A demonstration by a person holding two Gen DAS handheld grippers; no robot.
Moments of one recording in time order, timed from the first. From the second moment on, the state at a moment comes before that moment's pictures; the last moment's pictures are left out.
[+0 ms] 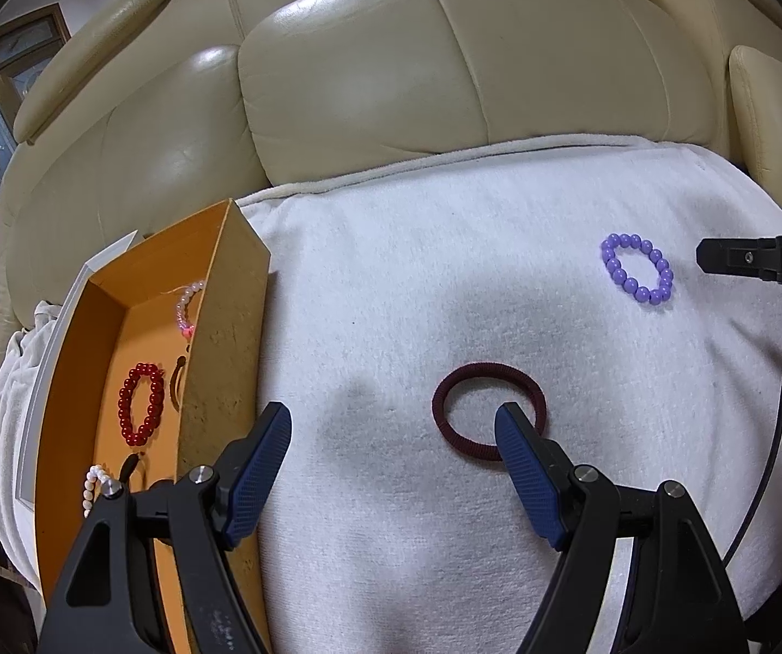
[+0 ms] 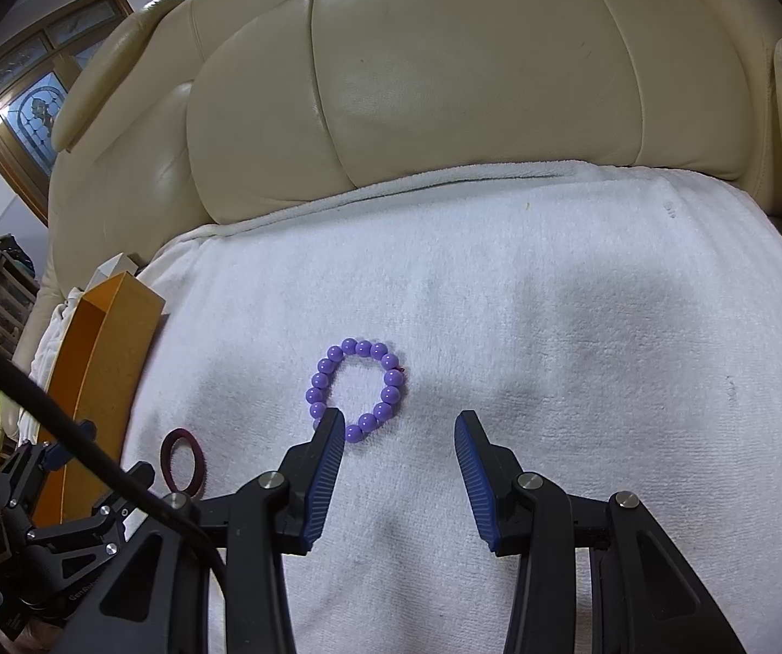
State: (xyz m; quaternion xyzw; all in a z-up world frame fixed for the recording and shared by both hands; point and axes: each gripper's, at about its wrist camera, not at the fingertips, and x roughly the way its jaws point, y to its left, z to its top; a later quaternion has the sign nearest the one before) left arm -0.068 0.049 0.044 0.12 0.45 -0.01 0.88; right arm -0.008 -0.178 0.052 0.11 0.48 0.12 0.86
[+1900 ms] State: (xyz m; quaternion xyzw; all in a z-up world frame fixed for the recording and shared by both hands) left arm -0.050 0.055 0.020 0.00 0.49 -0.14 0.86; right arm 0.004 -0.150 0.039 0.03 0.46 0.11 0.88
